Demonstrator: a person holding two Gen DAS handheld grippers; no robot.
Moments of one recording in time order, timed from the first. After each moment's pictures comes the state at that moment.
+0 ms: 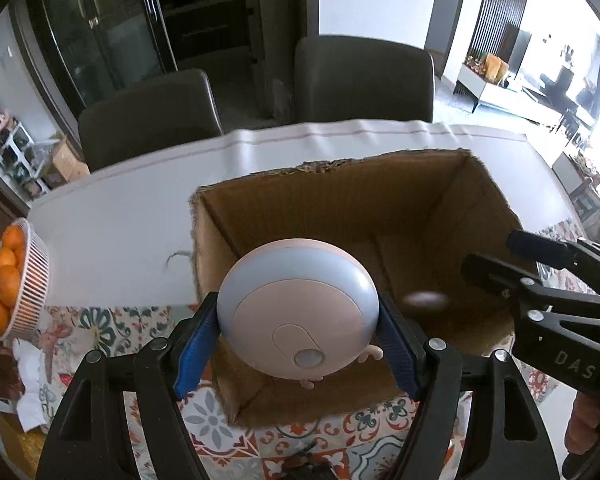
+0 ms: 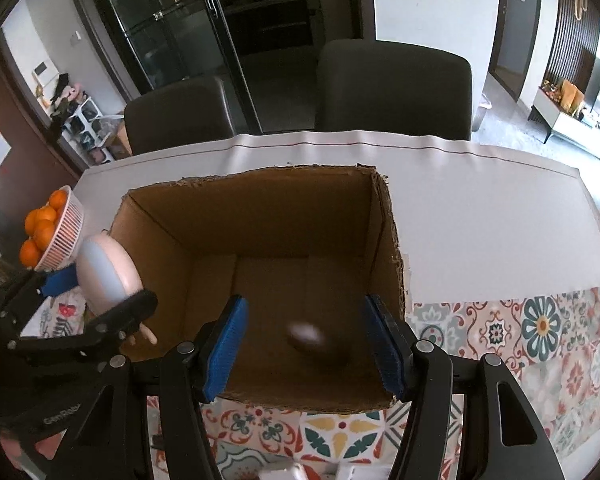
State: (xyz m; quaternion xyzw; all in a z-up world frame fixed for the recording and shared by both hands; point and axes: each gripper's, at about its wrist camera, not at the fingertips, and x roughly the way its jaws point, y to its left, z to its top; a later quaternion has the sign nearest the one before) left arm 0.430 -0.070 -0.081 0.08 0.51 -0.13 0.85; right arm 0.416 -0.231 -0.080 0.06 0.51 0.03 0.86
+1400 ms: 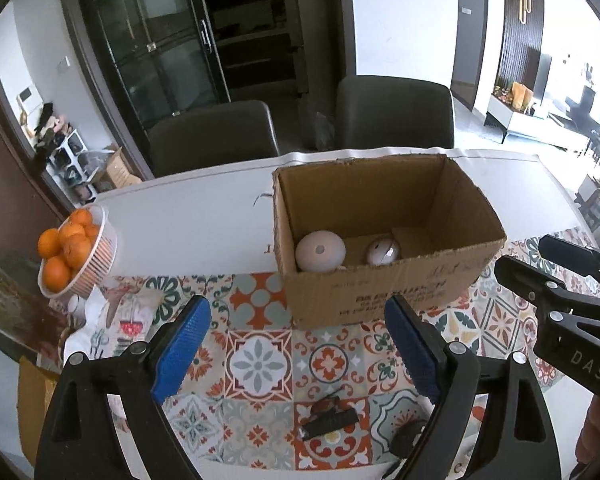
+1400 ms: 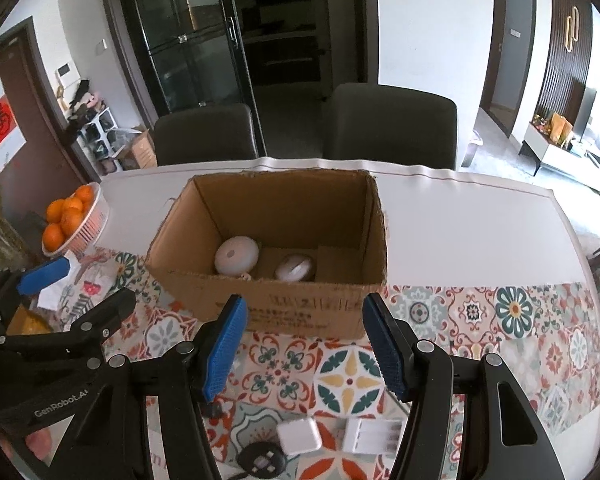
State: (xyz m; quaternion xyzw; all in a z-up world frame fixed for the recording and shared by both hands) left arm 0.329 -0.029 -0.026 0.09 0.44 -0.06 0.89; right arm 0.328 -0.210 -0.031 0.04 0.45 0.03 0.89
